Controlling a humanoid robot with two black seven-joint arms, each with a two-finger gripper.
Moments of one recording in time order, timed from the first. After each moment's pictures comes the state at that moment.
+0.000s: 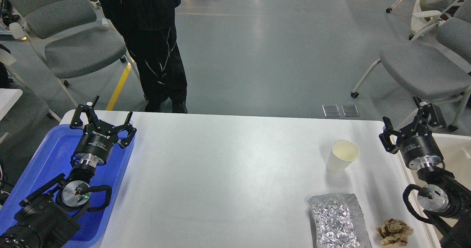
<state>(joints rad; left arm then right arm) -0.49 0.34 -0.88 -0.55 -0.08 -0.64 -0.50 0.42 -0.45 0.90 0.78 -0.17 0.14 0.56</state>
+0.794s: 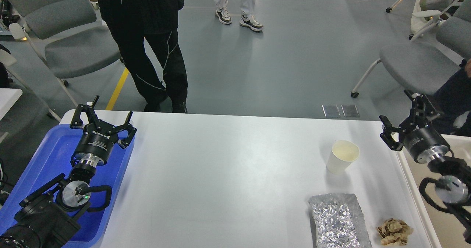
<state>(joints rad) -0.49 0.34 -0.88 -0.55 -0.08 -0.64 -0.50 0.46 -0.60 0.83 0.91 -0.22 0.15 0.38</state>
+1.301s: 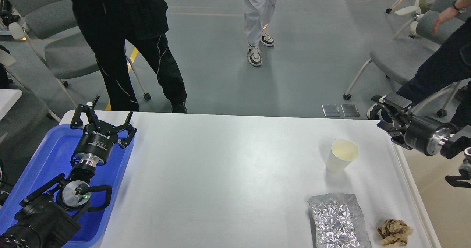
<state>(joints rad) -0.49 0.34 -0.88 -0.55 -0.08 -0.64 -0.50 0.68 -0.81 0.49 1.02 -0.68 0.14 0.25</state>
